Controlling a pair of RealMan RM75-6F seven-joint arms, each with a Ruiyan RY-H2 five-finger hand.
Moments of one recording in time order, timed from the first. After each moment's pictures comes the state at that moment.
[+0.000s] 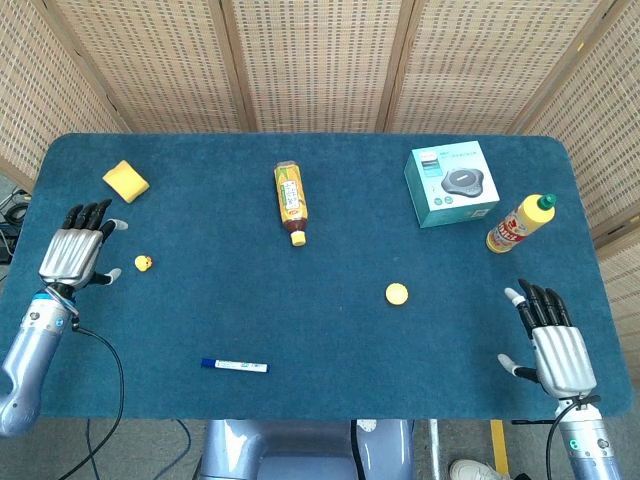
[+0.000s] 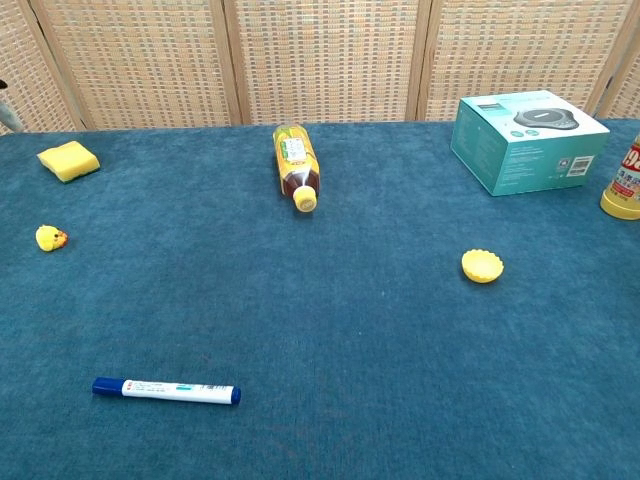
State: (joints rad) left arm -0.52 -1.19 -0.25 -1.49 1.08 0.95 0.34; right arm 0.12 -1.21 0.06 -1.65 -1.53 1.46 -0.12
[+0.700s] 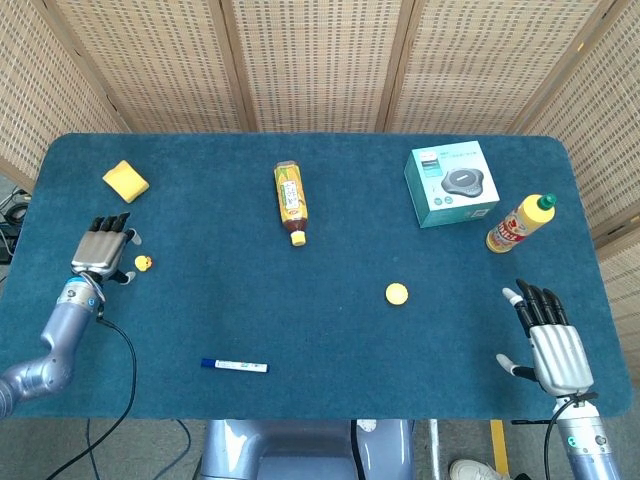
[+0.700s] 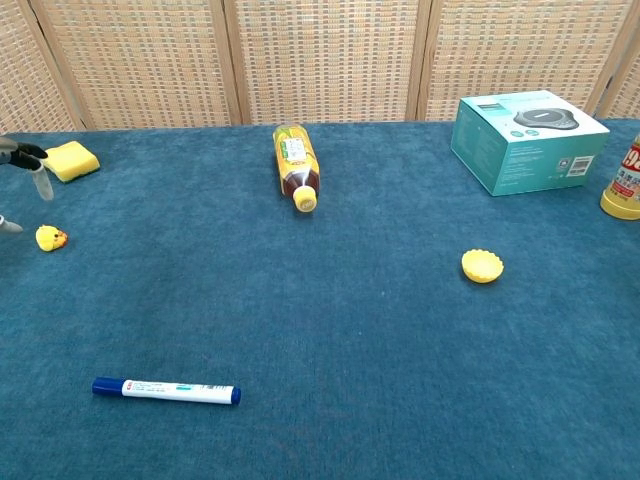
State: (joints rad) left arm -0.69 -1.35 -0.17 -1.23 0.80 0.73 0.48; right arm 0.13 -1.21 0.06 -1.65 -1.51 1.43 -0.11
